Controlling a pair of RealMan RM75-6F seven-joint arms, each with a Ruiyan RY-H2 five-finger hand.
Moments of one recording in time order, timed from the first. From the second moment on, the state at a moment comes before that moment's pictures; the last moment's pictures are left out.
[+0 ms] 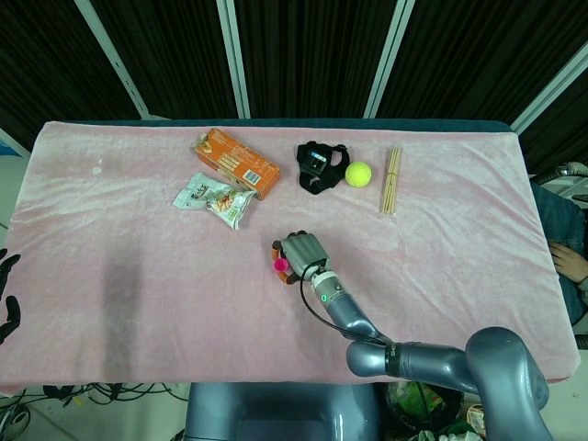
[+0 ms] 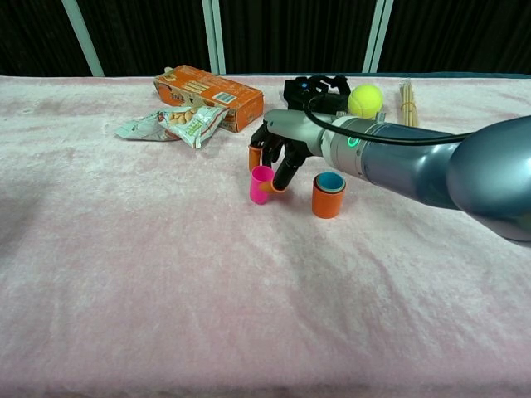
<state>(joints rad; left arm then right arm) -0.06 -1.06 -0.07 -1.65 1.39 1.47 0.13 1.07 -1.79 0.25 -1.30 -0.72 0.83 -0.38</state>
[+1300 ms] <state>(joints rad) -0.07 -1.07 -0.07 -1.65 1.38 1.47 0.16 0.95 -1.39 0.18 -1.72 -0.72 0.89 -0.38</state>
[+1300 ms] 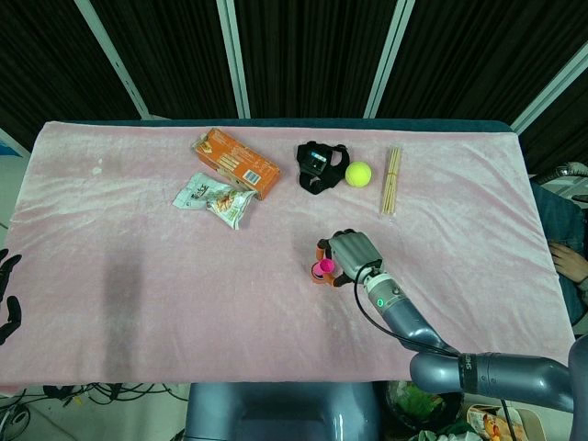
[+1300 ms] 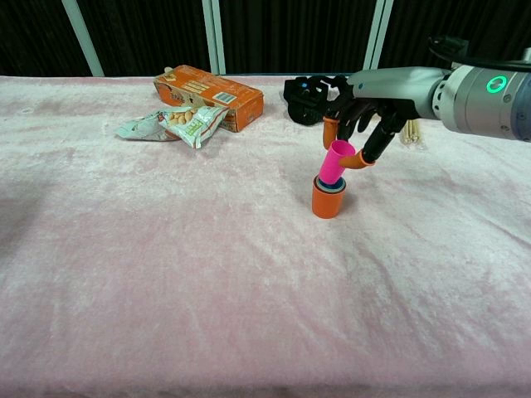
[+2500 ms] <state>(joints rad) -0.06 -1.06 -0.07 -1.66 1.39 1.48 0.15 0.82 -1.26 0.13 -1.79 -0.91 1.01 -0.30</state>
